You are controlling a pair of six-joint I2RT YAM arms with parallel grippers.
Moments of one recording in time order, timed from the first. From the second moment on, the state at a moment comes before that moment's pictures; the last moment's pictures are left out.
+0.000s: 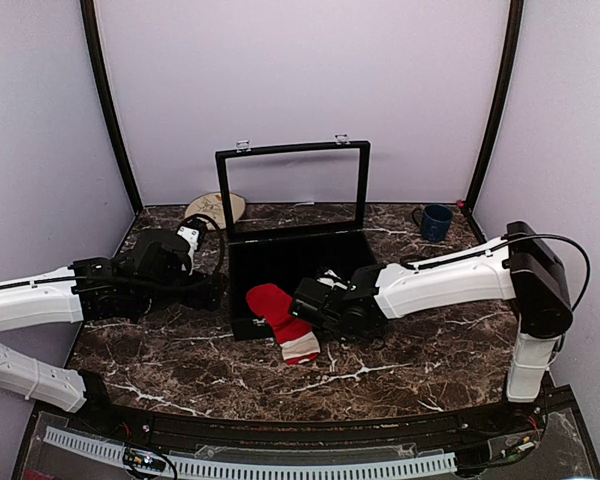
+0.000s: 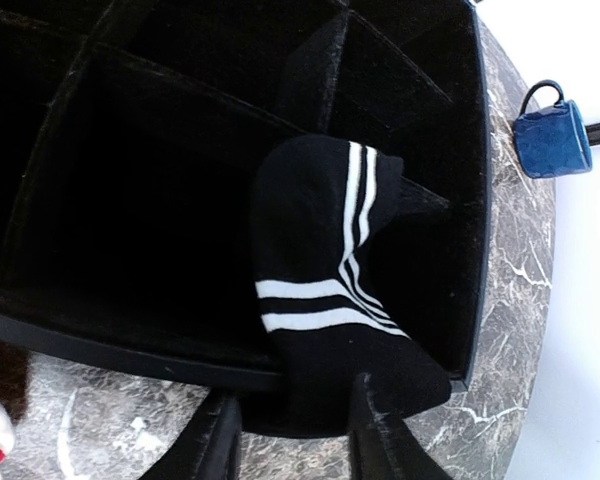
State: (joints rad) left arm -0.91 1.10 0.80 -0.41 -0.49 -0.37; right arm 1.17 1.90 1.30 -0.77 0.79 0.51
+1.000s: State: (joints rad) left arm -0.91 1.15 0.80 -0.36 -0.50 -0.37; right arm 1.12 1.80 1.29 -0.80 0.70 0.50
